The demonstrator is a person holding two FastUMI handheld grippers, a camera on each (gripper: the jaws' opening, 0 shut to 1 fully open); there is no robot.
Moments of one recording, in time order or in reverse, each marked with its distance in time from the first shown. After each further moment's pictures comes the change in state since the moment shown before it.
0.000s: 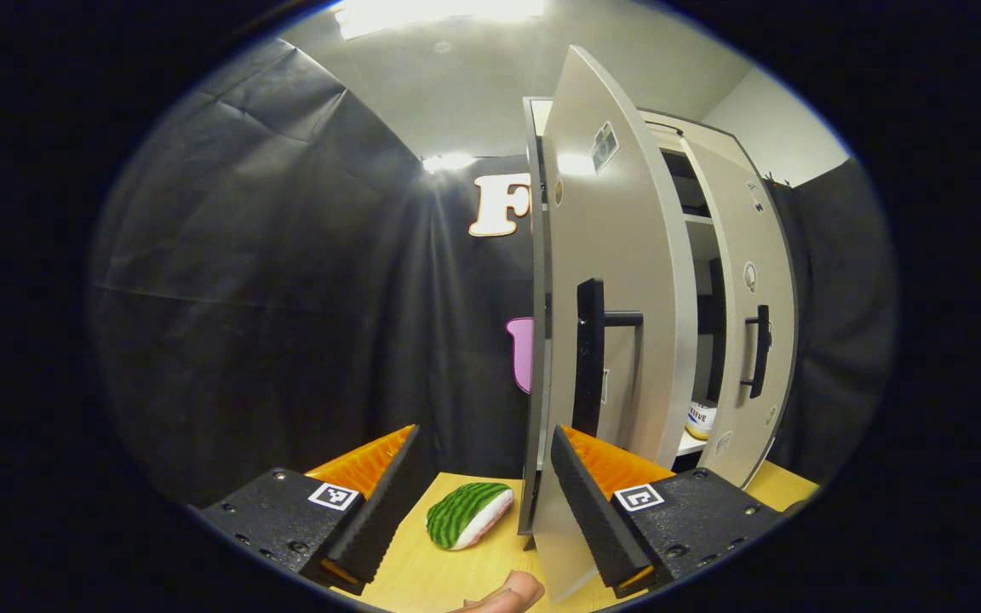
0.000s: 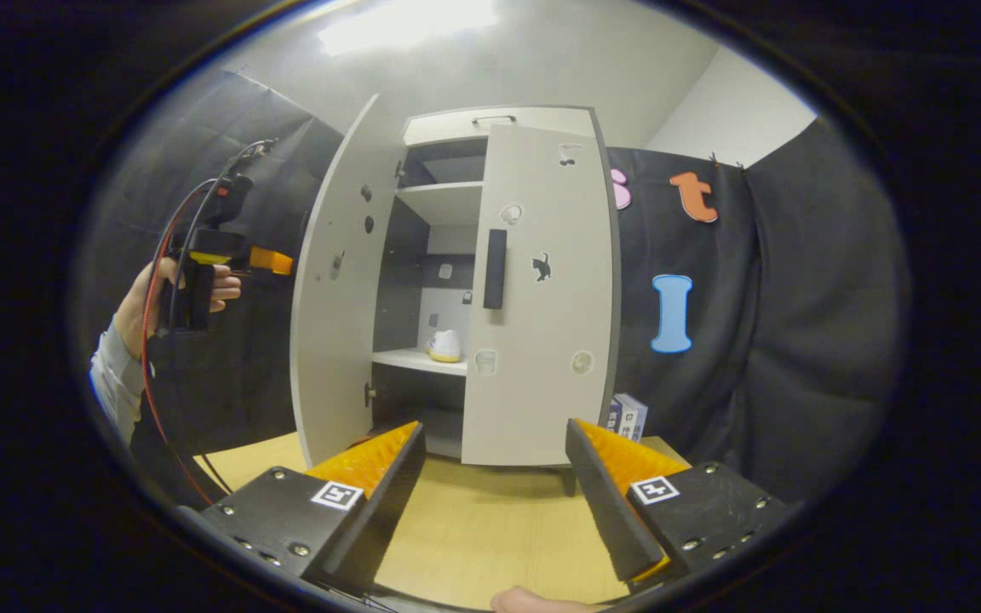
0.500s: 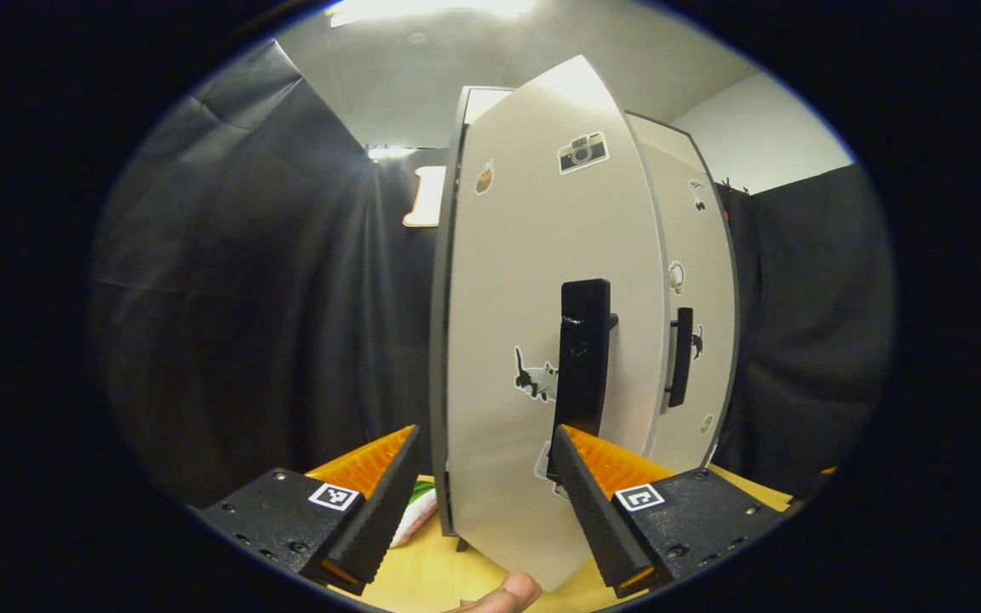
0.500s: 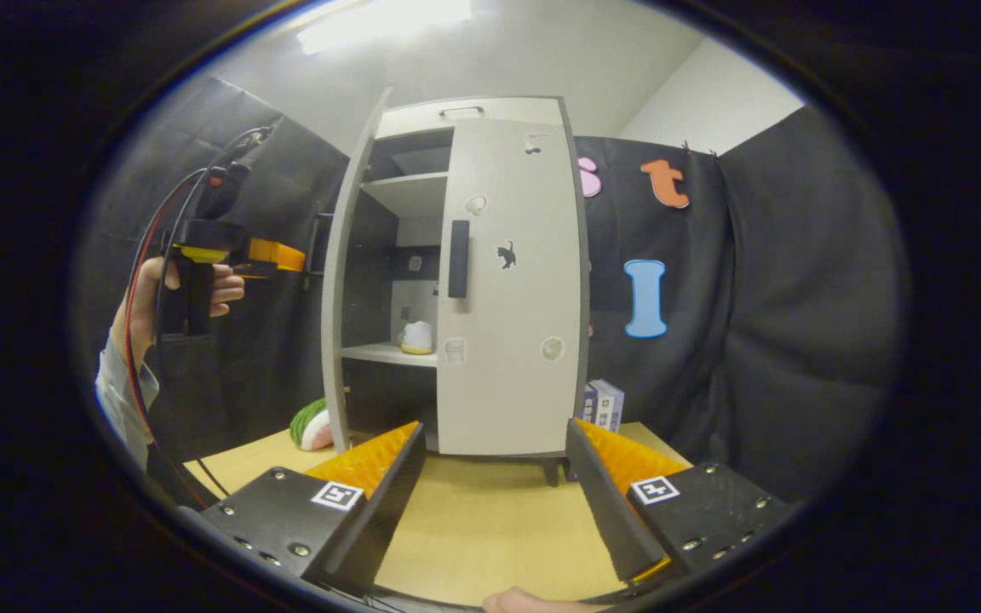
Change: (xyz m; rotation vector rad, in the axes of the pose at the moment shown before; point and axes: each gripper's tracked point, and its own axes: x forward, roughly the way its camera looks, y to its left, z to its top) left arm -0.001 -0.068 -0.005 -0.059 0.027 -0.225; right arm -0.005 -0.029 -0.007 0.025 0.034 -0.091
